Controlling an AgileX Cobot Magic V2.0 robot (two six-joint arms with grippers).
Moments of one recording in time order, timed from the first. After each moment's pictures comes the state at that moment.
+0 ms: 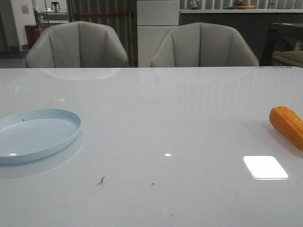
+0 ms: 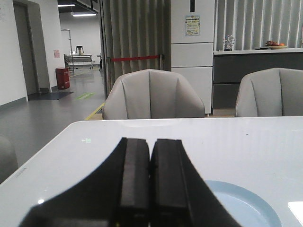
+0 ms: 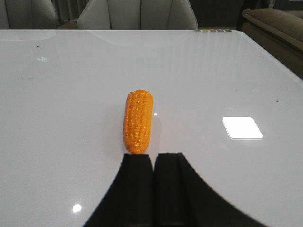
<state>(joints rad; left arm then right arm) 0.01 0.00 0.01 0.03 -0.05 -0.03 -0.05 -0.01 0.03 0.08 0.22 -0.01</state>
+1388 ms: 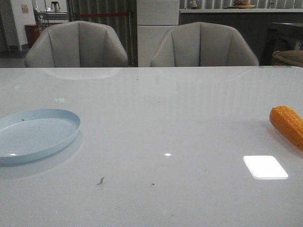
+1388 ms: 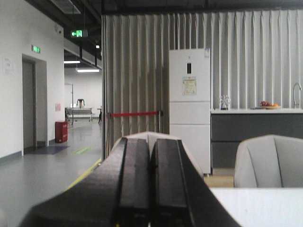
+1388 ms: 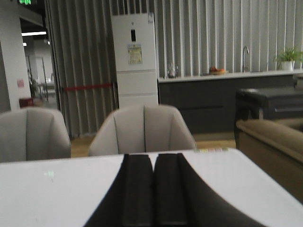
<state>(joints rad) 0.01 0.02 -0.18 0.01 -0.12 -0.03 -0.05 -0.01 -0.14 0.10 -0.09 0.05</state>
